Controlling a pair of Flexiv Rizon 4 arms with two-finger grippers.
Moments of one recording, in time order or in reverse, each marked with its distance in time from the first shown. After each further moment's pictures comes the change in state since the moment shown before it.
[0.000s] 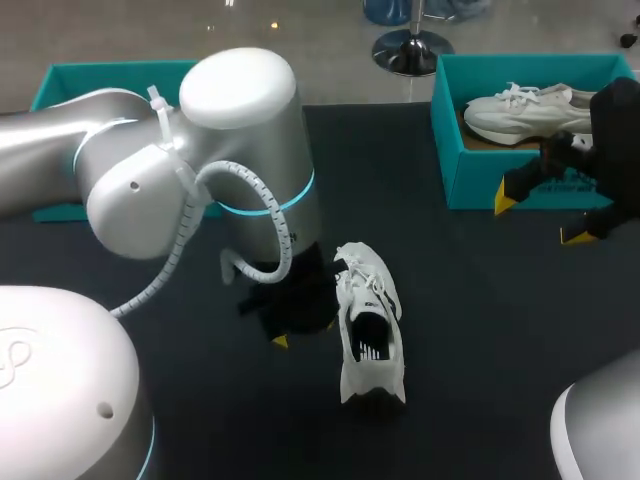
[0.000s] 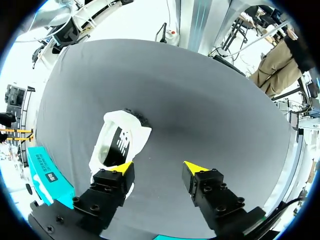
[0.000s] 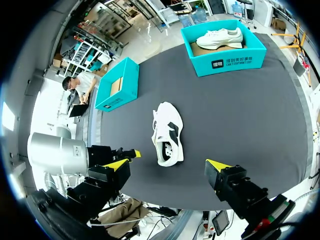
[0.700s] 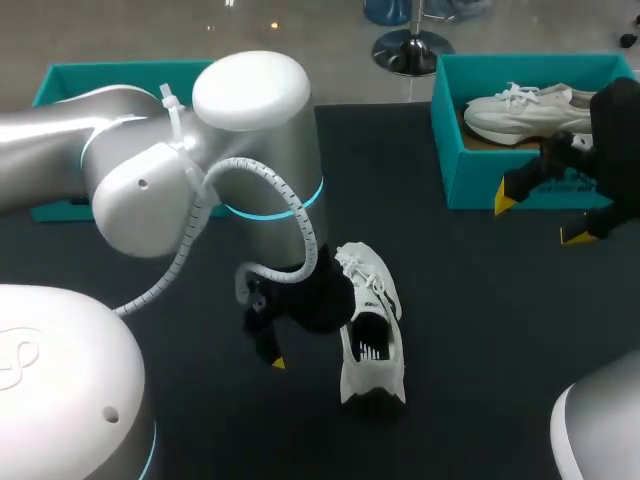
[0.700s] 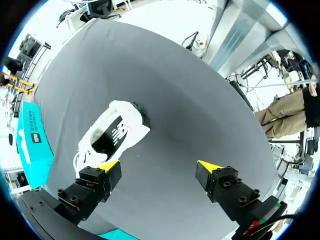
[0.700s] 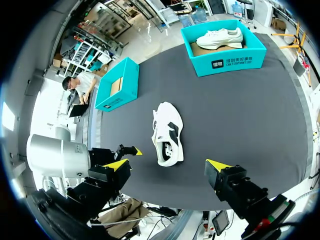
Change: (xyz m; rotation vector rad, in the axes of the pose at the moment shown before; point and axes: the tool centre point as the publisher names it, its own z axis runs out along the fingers) left arm 0.010 -0.013 0.002 -0.009 0.050 -0.408; right arm 0.000 0.000 0.000 0.000 0.000 0.000
